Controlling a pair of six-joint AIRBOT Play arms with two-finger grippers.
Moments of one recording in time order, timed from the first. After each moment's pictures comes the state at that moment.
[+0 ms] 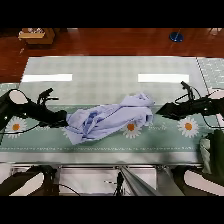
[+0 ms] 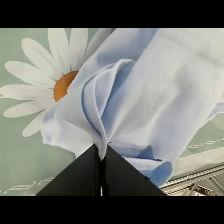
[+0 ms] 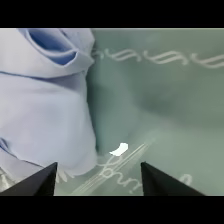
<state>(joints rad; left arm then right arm) 0.03 -1.12 0.73 1.10 -1.29 -1.51 -0.25 -1.30 0.76 -0.83 1.21 1.06</state>
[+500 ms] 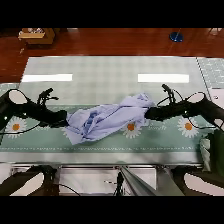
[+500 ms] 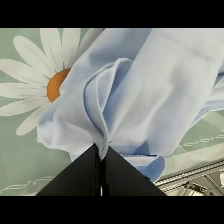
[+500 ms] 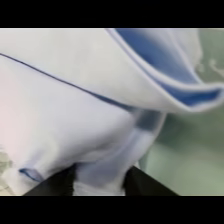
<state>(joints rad) 0.03 -1.12 0.73 1.08 -1.30 -1.50 0.01 -1.32 0.71 -0.72 1.03 1.04</state>
